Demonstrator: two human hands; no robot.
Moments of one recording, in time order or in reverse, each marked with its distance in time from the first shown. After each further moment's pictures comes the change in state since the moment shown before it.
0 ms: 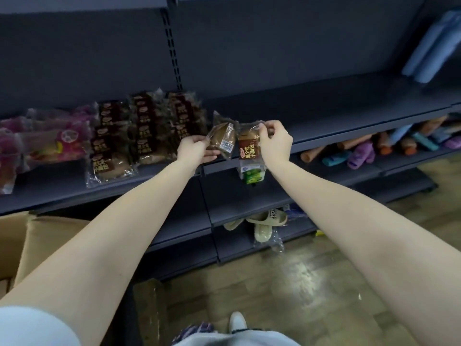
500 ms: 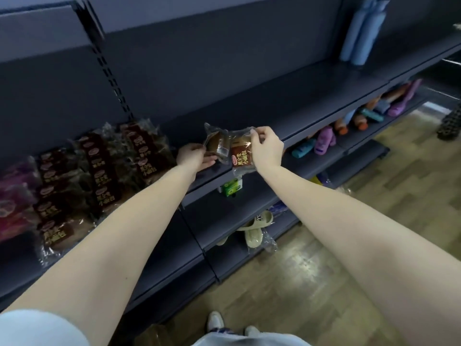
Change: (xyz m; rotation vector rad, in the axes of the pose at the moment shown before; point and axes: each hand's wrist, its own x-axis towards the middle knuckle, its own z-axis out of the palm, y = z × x) left_hand 0.055 0.013 0.070 0.082 -0.180 -0.106; right_hand 0.031 0.018 -0.016 -0.007 0.228 0.148
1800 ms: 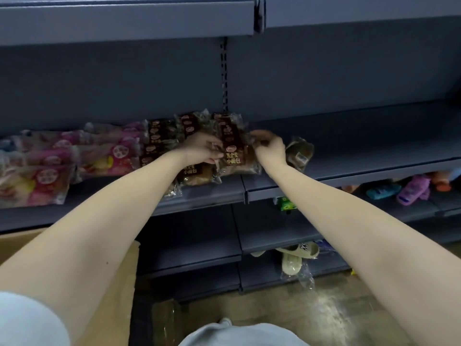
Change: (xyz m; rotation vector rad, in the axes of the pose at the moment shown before) left_hand -0.032 0.025 -0.176 0.658 -0.029 0.271; right_hand -0.049 -0.065 0.123 0.139 -0.540 -0.211
